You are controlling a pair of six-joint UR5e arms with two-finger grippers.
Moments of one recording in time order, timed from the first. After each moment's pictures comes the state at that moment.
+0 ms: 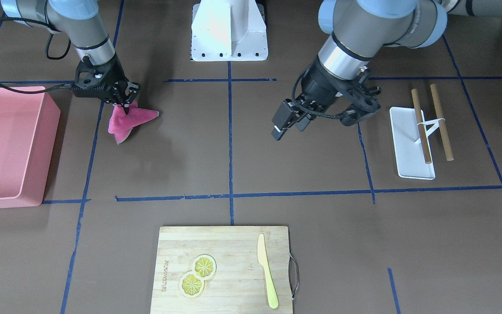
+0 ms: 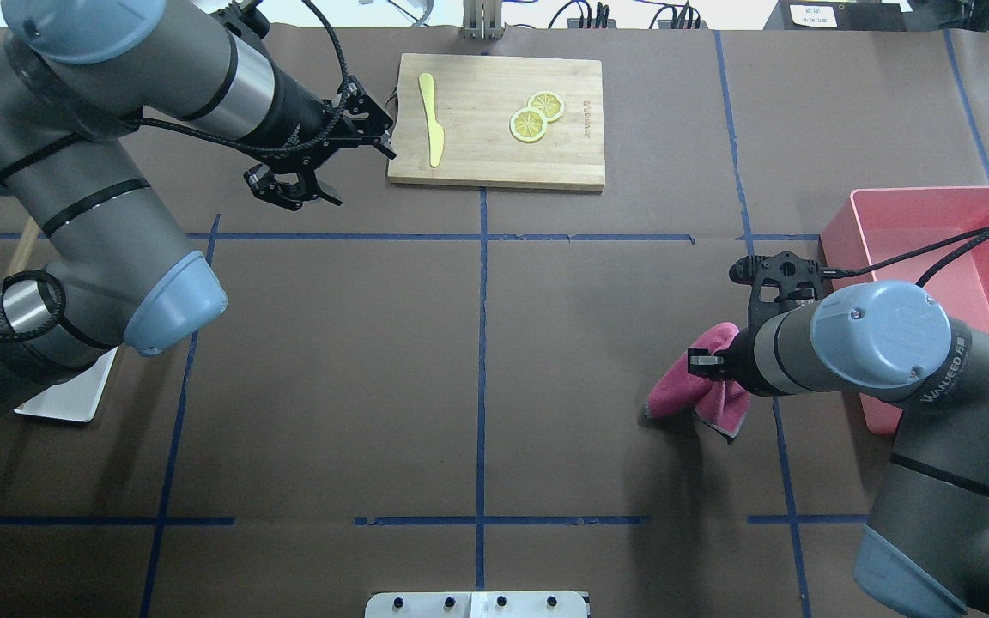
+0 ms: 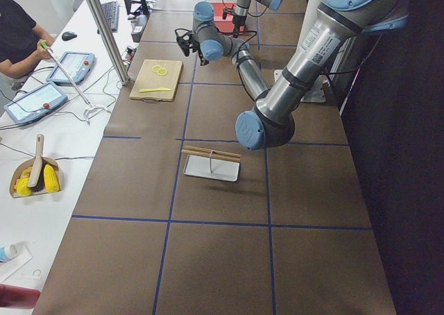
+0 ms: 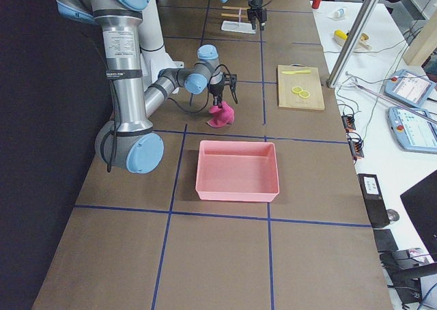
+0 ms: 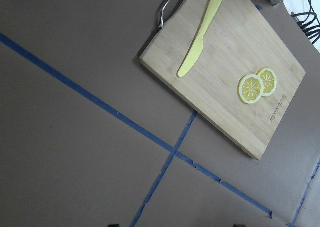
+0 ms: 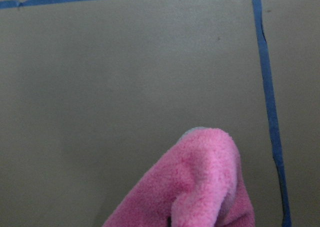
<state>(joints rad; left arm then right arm) -0.84 -2.19 -1.79 -1.84 -2.11 -1.70 0.51 -1.45 2.05 -1.40 1.77 1.29</state>
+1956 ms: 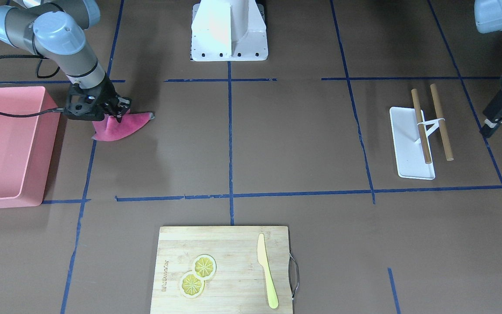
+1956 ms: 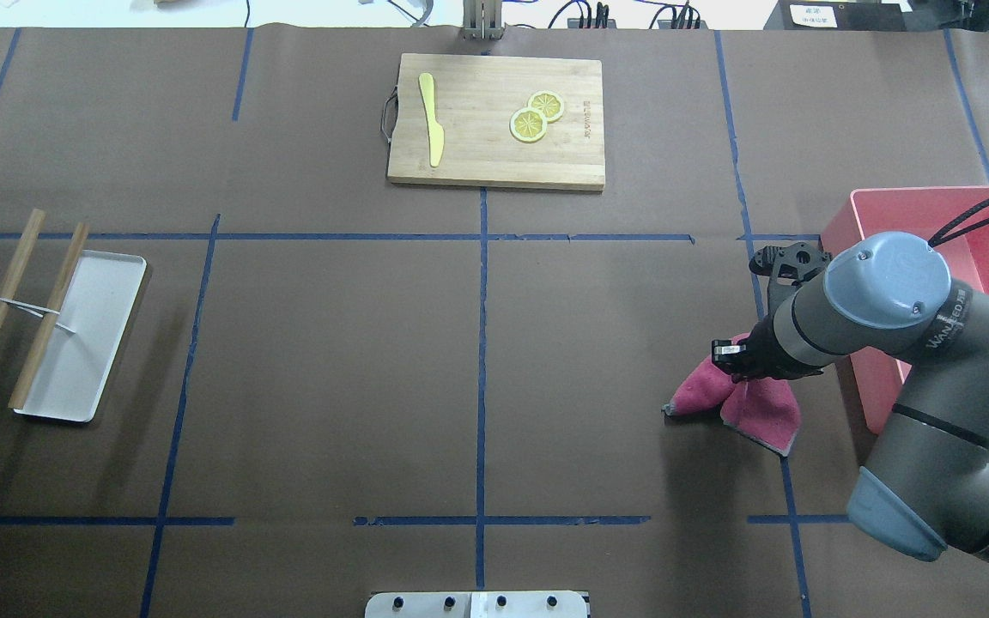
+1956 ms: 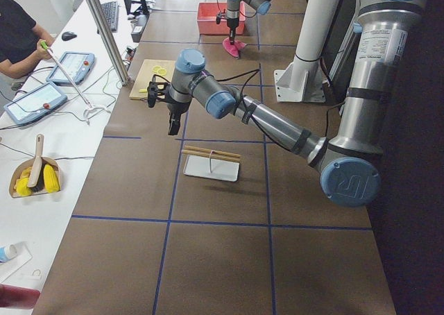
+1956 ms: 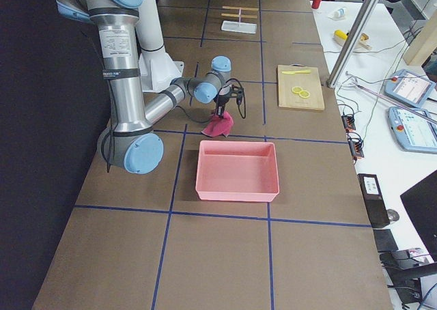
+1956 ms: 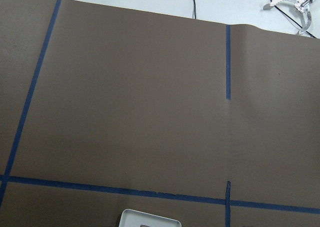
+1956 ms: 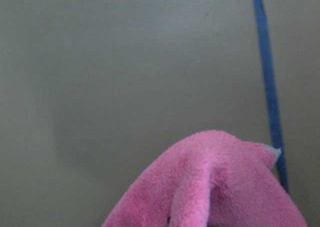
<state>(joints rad) -1.30 -1.70 -1.93 -1.82 -2.20 -0.81 0.58 -1.38 1.92 -1.39 1.96 1.27</state>
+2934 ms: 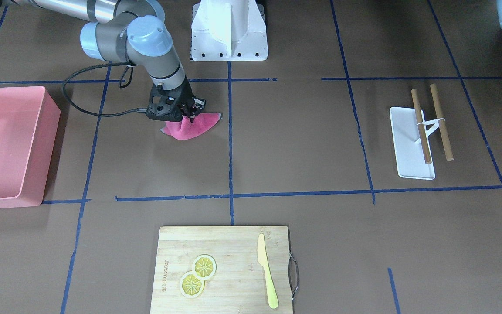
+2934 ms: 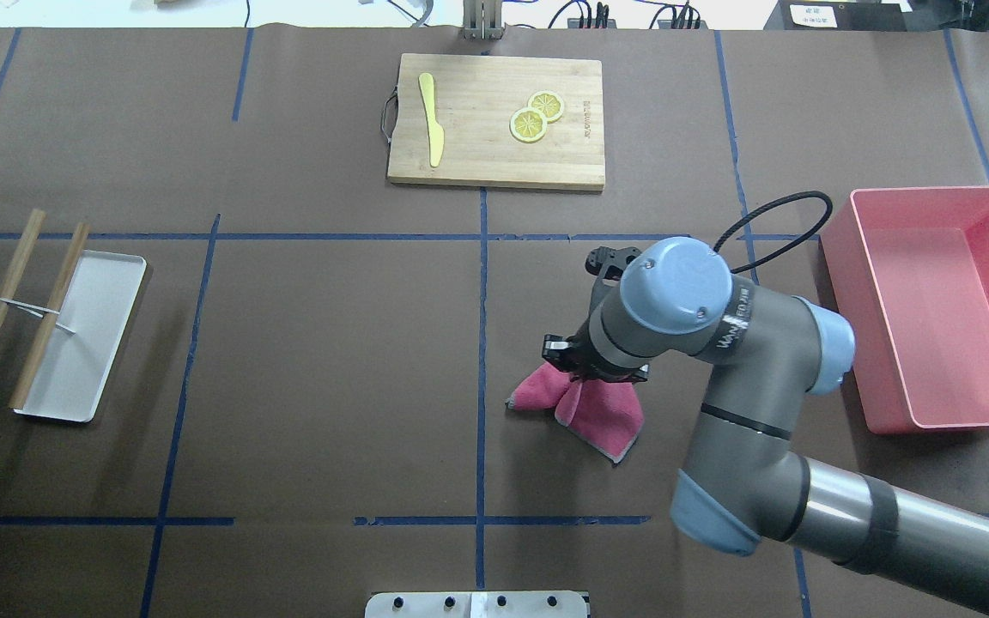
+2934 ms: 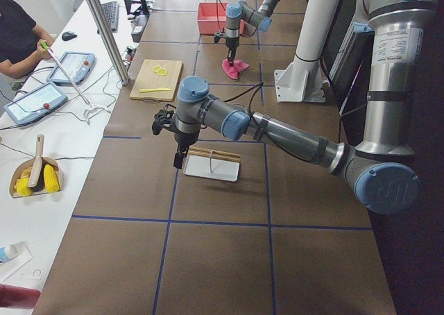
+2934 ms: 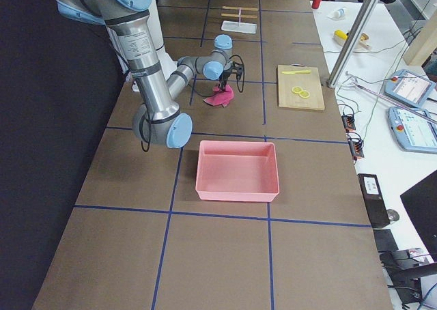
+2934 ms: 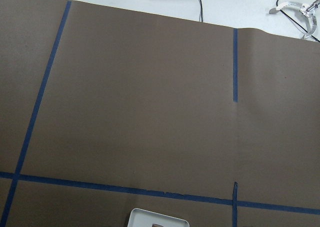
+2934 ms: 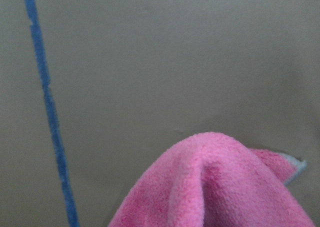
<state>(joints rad) -1.40 -1.57 -1.91 -1.65 -2.23 -0.23 0.50 -1.14 1.80 -1.39 1.92 1.44</state>
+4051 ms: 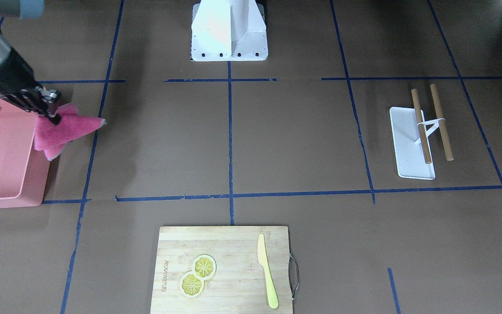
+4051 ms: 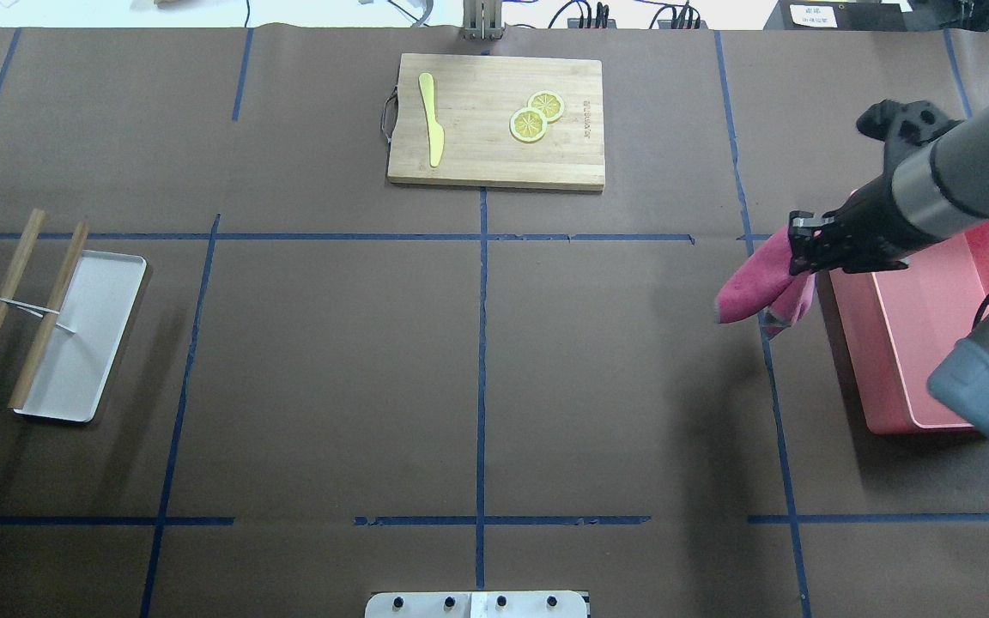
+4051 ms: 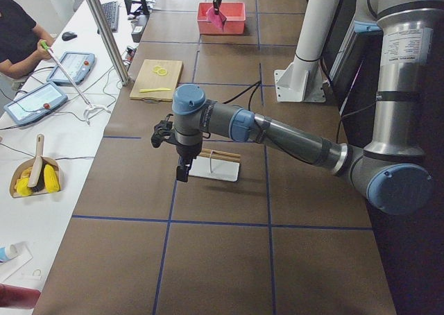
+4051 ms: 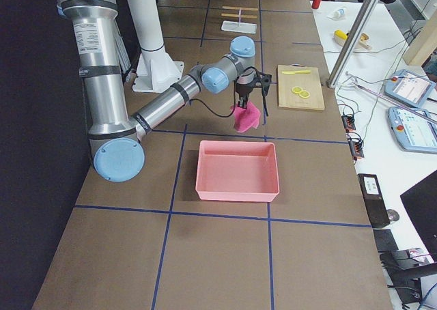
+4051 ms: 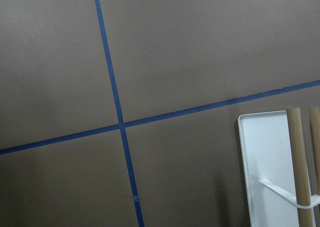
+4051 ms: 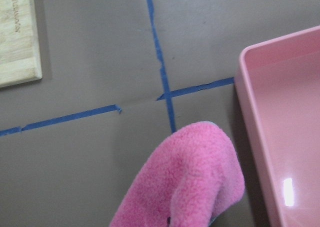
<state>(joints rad) -1.49 -1.56 -1.91 -1.48 -2.30 -0.02 1.07 -1.46 2.07 -1.55 2.24 0.97</state>
